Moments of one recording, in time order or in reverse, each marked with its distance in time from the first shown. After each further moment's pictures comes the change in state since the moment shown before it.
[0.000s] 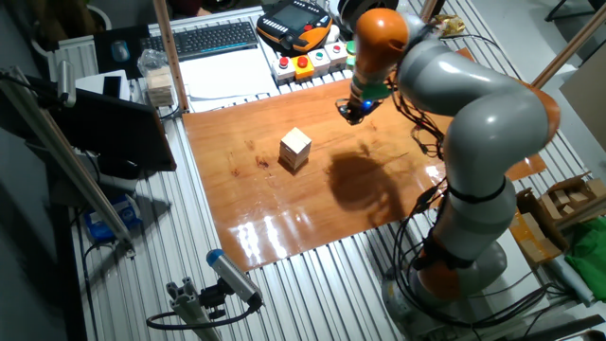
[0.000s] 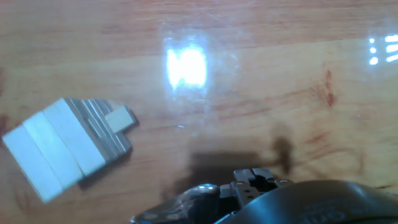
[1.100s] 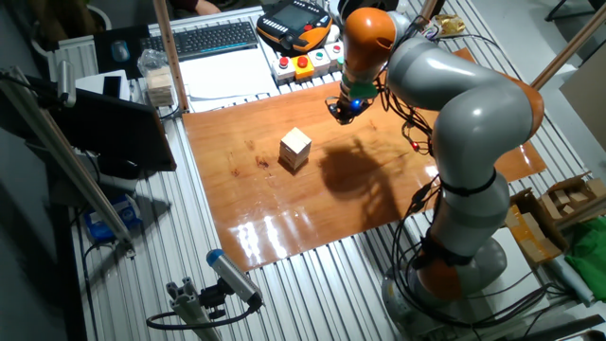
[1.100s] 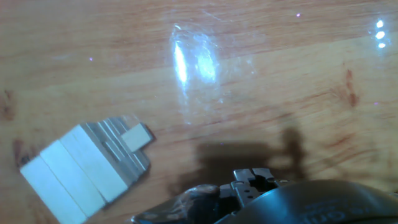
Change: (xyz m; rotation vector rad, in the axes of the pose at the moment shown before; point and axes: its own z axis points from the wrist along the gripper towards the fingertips) arm -0.018 0.017 0.024 -0.058 0.006 0.077
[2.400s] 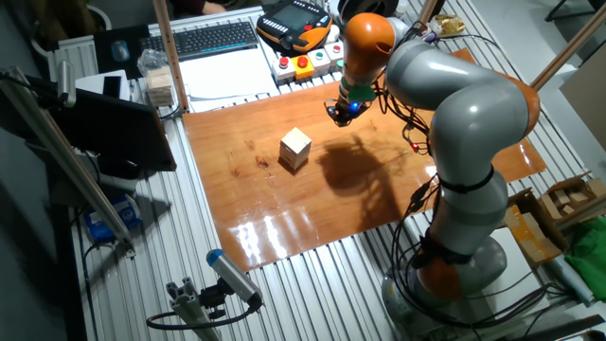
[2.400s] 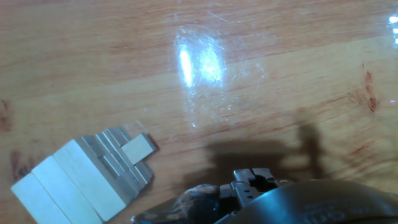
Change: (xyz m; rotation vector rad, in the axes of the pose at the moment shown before) arm -0.002 0.002 0.010 0.009 0.007 0.004
